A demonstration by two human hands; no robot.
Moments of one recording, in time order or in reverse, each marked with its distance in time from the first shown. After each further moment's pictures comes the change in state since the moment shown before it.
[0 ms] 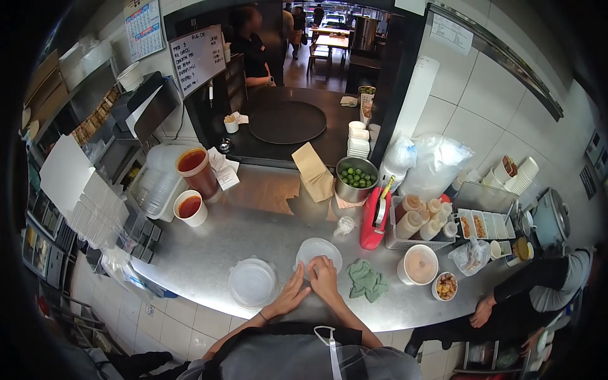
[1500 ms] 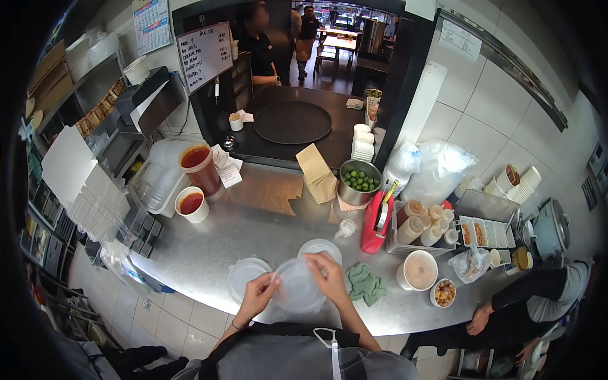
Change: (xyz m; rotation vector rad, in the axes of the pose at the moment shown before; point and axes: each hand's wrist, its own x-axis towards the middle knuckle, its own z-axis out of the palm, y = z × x) left_hand -0.021 0.066 -0.068 -0.554 0.361 -0.299; right_hand 0.032 -0.068 -0.057 0.391 -0.154 0.020
